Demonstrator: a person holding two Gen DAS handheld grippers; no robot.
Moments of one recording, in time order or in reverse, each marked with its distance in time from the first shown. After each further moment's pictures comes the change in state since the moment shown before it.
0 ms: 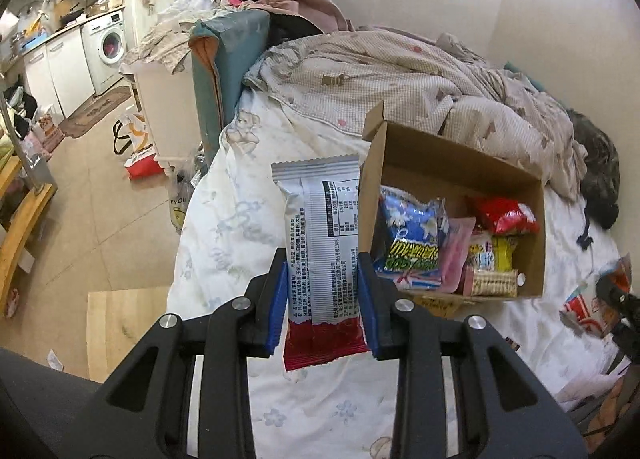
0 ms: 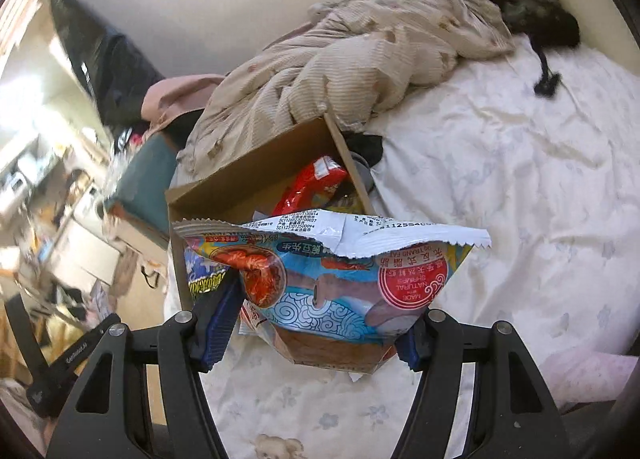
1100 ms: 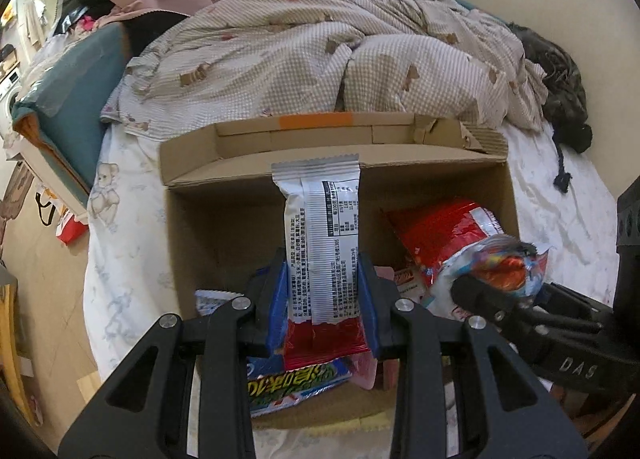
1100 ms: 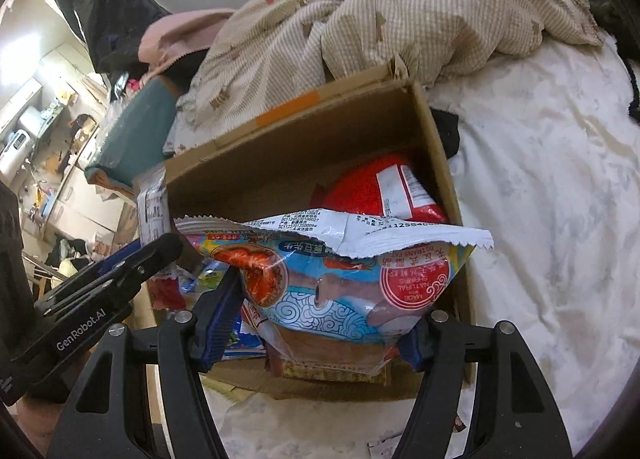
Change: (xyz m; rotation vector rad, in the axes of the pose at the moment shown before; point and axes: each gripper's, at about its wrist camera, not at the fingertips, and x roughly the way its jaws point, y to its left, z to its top) left arm 0.122 -0.150 0.071 0.321 0.165 -0.159; right arm 0.148 0.037 0.063 -0.107 0.244 0.041
